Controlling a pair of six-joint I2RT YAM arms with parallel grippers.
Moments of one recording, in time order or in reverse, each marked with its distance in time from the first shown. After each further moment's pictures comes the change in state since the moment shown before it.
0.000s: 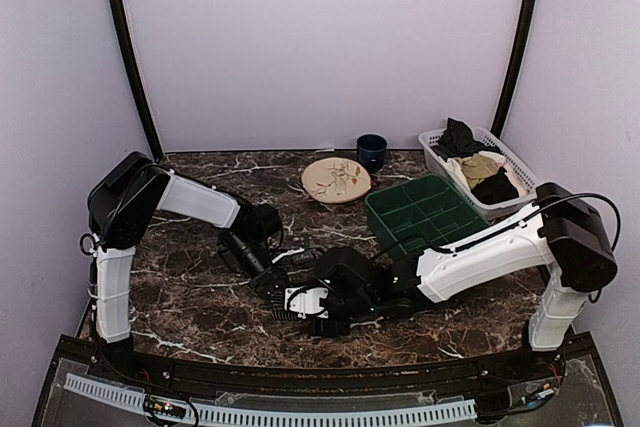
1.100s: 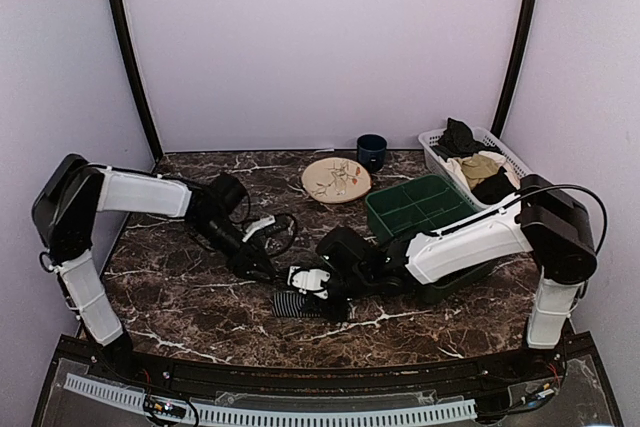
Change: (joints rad) left arm 0.113 -0.285 -0.170 0.197 -0.182 -0.104; right arm -0.120 0.083 0.056 -0.020 -0.146 0.093
